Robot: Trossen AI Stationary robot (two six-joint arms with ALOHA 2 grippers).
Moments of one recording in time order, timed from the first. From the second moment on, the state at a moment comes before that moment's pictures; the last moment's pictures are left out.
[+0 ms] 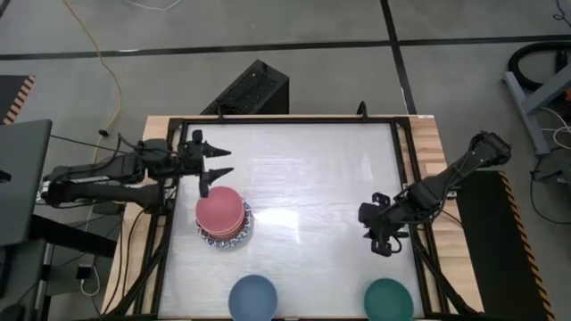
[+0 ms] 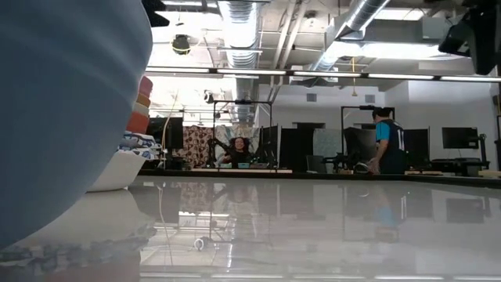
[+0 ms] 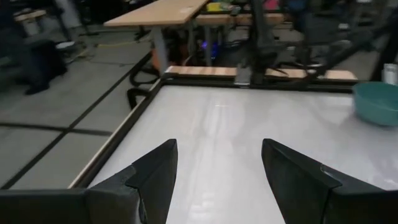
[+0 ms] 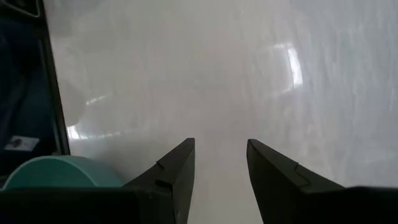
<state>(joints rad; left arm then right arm) 0.13 0.64 0.70 -0.19 -0.10 0.05 0.58 1.10 0.95 -0.95 0.11 0.79</state>
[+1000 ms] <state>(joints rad) 0.13 0.67 0.85 -0.39 -0.06 0.02 0.62 1.19 0.95 -0.83 -0.02 0.82</state>
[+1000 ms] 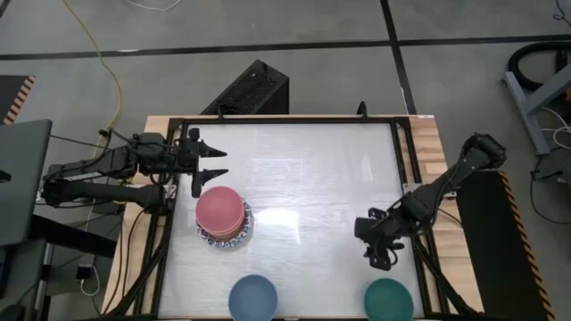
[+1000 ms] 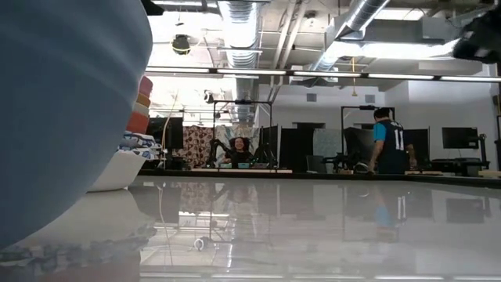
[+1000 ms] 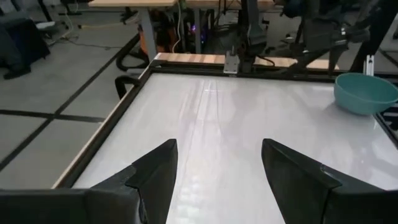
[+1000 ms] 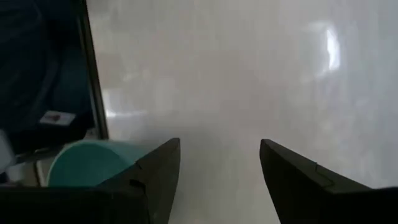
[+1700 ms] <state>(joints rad) 0.13 0.67 0.85 -0.39 -0.06 0.04 0.91 1.29 0.95 -0.80 0.00 1.15</state>
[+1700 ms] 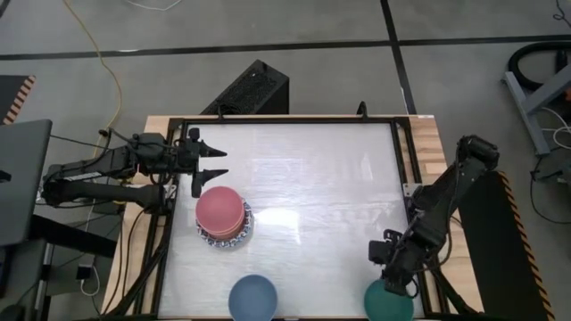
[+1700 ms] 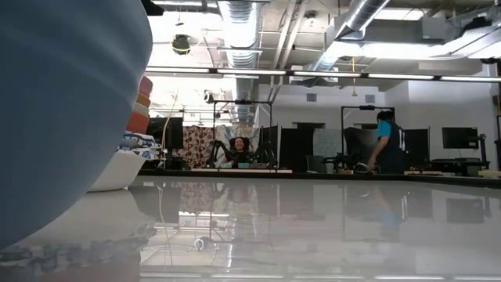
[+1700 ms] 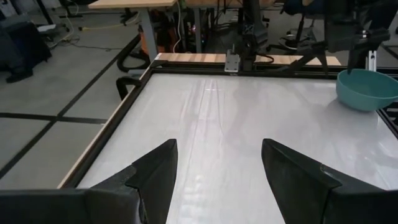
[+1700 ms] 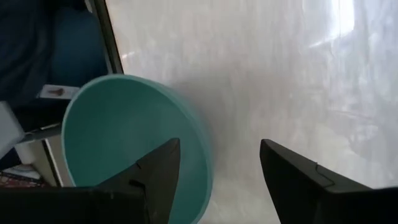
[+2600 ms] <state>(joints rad) 0.13 0.67 0.85 -0.40 -0.16 0.06 0.79 1.62 0.95 -0.85 -0.22 0.98</state>
